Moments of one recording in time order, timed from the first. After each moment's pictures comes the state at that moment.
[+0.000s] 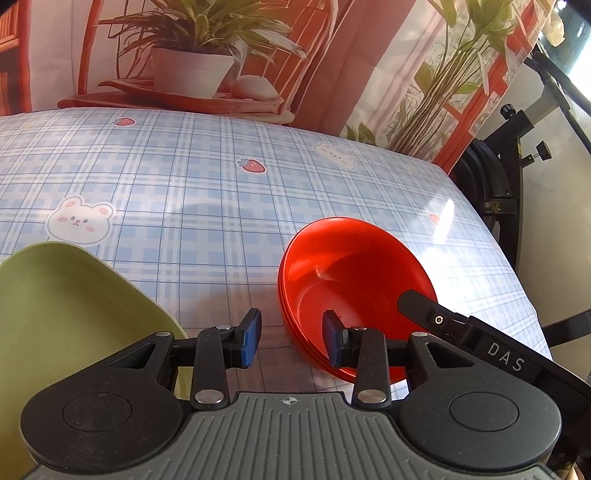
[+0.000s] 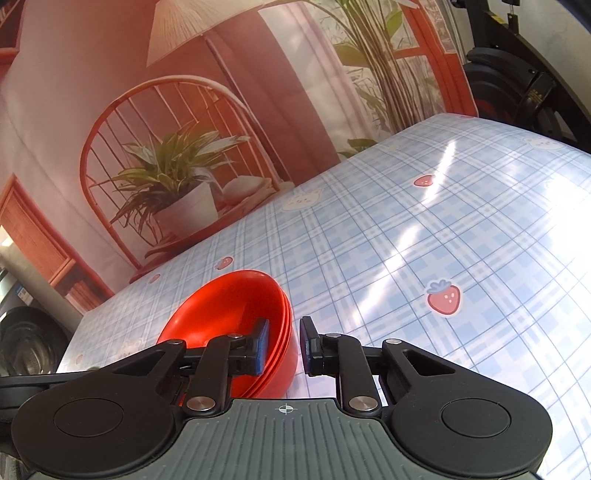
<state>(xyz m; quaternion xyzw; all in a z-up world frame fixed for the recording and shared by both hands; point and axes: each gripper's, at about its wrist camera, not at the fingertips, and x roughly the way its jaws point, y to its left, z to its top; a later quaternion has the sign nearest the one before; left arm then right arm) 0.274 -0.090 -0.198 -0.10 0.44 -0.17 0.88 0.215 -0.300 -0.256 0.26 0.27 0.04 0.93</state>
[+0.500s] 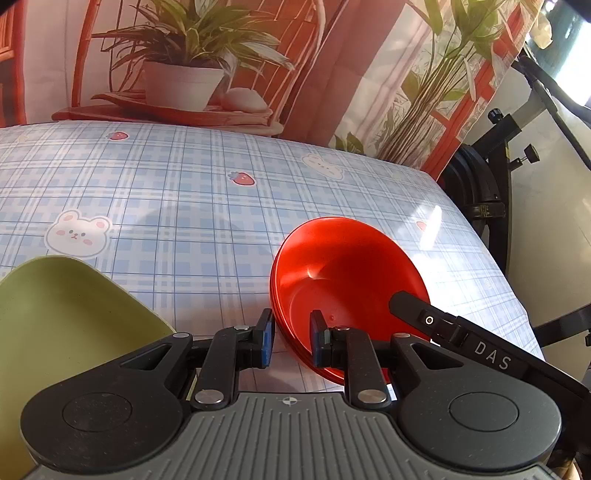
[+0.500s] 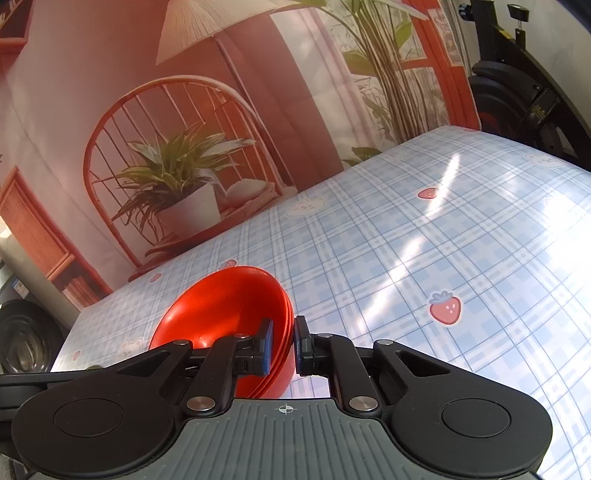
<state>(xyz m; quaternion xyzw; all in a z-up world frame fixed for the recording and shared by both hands) 0.268 -0.088 -0.188 -0.10 0.42 -0.18 0.88 0.210 -0.291 -0.242 0.23 0.27 0.04 0.93</state>
